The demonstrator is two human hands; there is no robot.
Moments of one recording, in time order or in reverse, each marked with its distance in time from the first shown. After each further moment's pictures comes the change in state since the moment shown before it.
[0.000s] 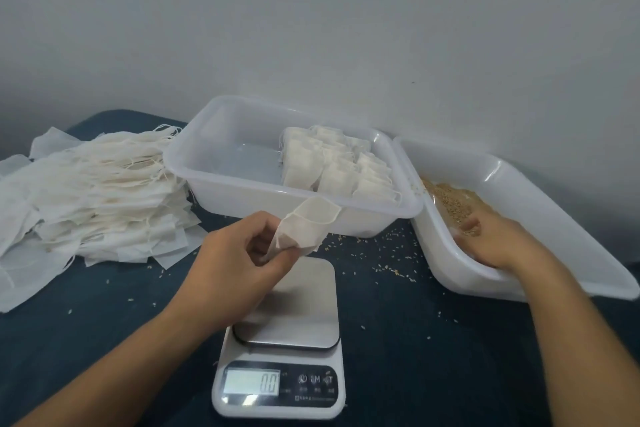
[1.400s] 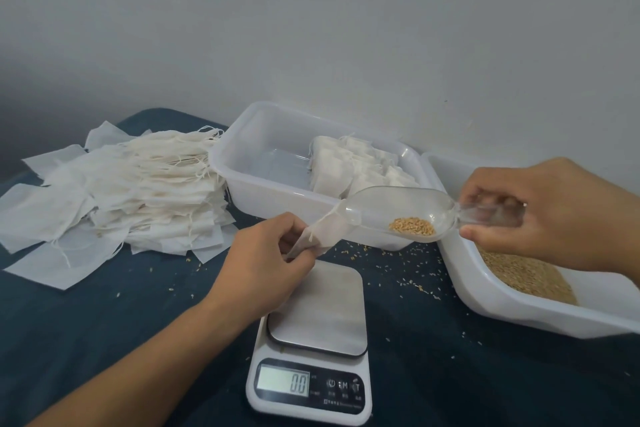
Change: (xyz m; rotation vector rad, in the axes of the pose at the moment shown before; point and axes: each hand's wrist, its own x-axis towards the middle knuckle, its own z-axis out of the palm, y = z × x) left_hand 0.005 -0.009 -0.006 0.134 0.068 -0.094; right_hand -0.121 -0.093 -0.106 -0.051 0.111 -0.774
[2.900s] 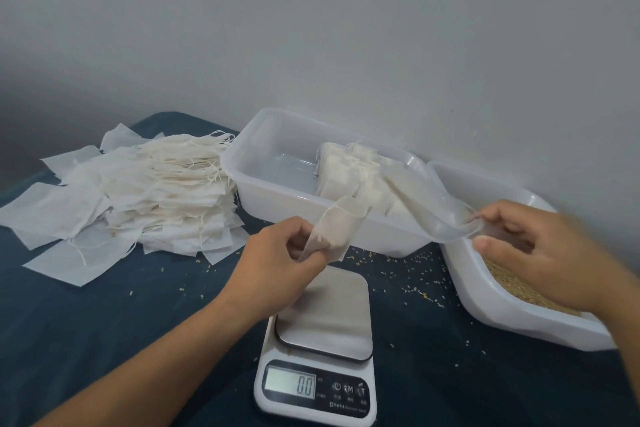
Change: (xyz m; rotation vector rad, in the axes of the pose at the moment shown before) left_hand 0.001 0.002 -0.001 -0.201 -0.049 -0.092; right_hand -0.010 0.043 0.053 0.320 0.158 0.117
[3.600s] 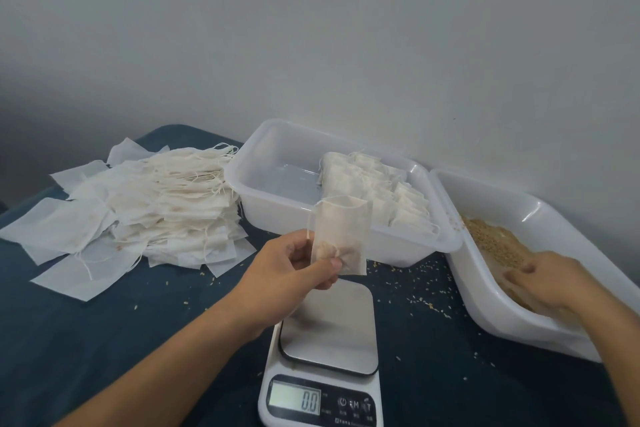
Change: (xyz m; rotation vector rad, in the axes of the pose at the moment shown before) left_hand -0.002 0.009 -0.002 -0.456 -0.211 -0.116; right_hand 0.037 0.137 0.026 -0.569 -0.209 0.683
